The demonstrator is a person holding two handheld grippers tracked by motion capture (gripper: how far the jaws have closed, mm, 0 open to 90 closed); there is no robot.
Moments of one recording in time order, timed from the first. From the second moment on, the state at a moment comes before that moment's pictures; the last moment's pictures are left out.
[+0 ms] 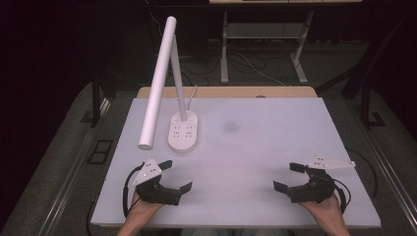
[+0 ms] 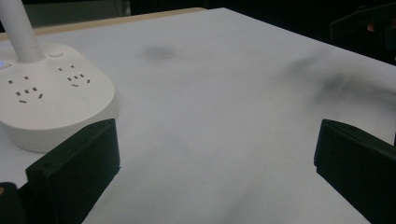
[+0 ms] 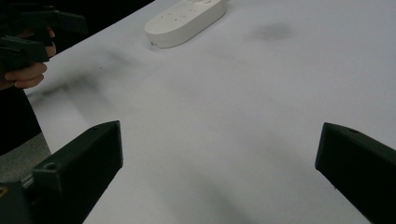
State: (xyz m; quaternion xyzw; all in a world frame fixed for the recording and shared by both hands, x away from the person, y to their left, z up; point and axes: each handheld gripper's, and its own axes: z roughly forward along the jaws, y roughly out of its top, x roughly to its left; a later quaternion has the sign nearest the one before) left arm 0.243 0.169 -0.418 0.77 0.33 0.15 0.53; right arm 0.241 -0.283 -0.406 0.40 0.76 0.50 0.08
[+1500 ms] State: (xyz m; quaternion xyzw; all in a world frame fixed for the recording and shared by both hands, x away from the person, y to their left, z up) left arm 0.243 0.165 -0.420 0.78 0.31 0.13 0.52; right arm 0.256 -0.273 -0.389 0.39 0.79 0.47 0.06
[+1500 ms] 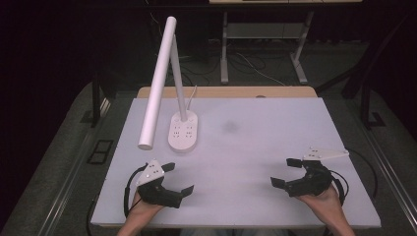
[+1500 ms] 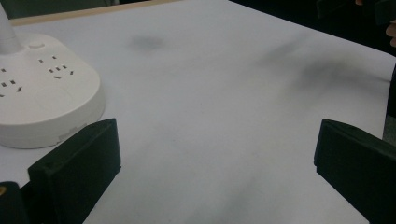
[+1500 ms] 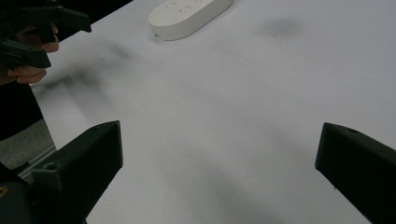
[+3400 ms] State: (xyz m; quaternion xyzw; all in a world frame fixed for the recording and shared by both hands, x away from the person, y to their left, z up) left arm 0.246 0.165 -0.423 0.78 0.31 0.13 0.52; right arm 0.334 -0.195 -0.344 0.33 0.82 0.46 0.03
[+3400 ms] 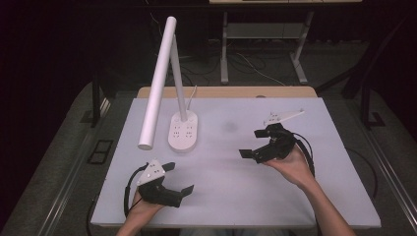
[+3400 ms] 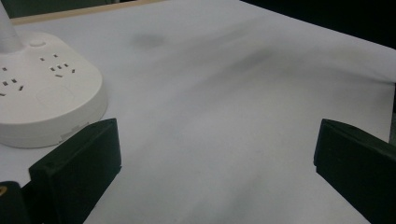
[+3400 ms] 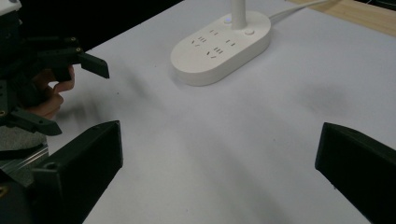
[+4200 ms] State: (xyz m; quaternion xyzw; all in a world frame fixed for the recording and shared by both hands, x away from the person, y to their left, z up) left arm 0.245 0.165 -0.423 0.78 0.31 0.13 0.52; right arm 0.376 -0.151 -0.338 0.33 0.83 0.45 0.03
